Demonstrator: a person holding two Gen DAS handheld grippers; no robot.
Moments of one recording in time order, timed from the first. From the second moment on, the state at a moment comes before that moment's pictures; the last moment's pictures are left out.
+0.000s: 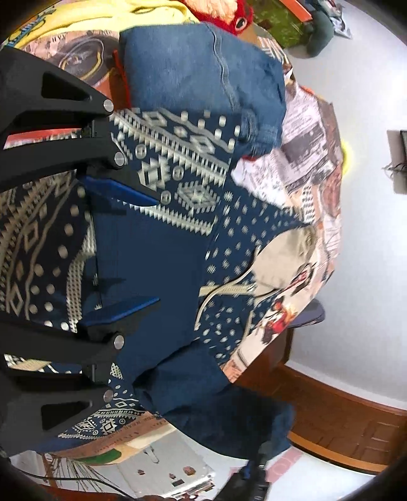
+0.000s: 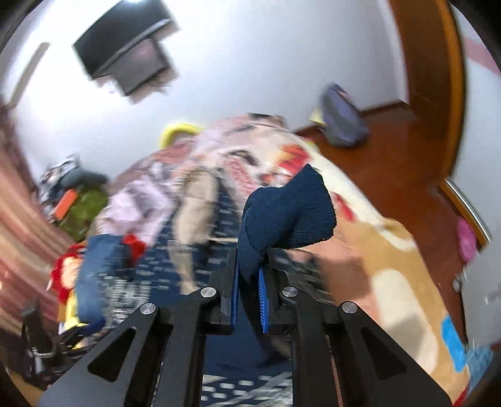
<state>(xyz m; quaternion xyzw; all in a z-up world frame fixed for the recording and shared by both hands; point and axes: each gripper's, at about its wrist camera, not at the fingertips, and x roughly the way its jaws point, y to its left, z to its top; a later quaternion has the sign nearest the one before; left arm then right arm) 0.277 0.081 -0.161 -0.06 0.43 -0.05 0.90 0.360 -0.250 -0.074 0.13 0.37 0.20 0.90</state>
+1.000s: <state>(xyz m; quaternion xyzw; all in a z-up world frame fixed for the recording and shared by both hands) 0.215 0.170 -0.180 -0.13 0.45 0.00 0.88 0.334 -0.048 -0.189 0.00 0.61 0.36 0.70</state>
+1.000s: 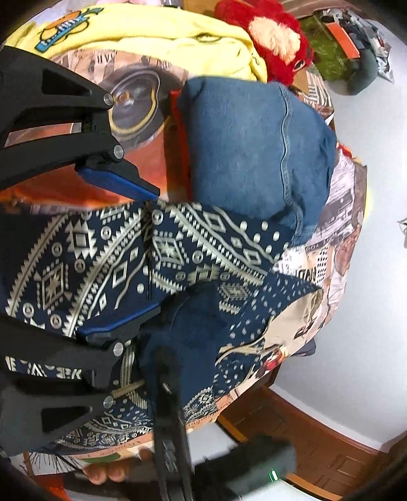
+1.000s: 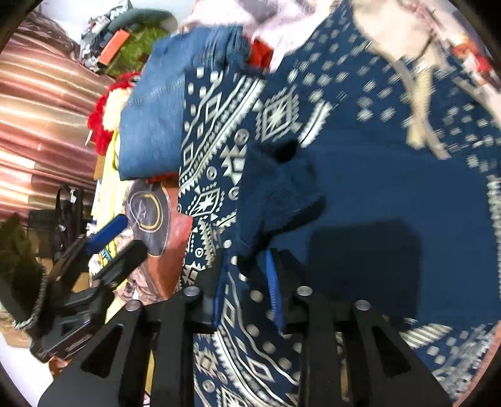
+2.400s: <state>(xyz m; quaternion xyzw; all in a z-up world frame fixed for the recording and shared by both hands) 0.291 0.141 -0.191 -0.02 0.46 0.06 0.89 0.376 -0.247 -0.239 -0.04 0.56 0.13 0.81</state>
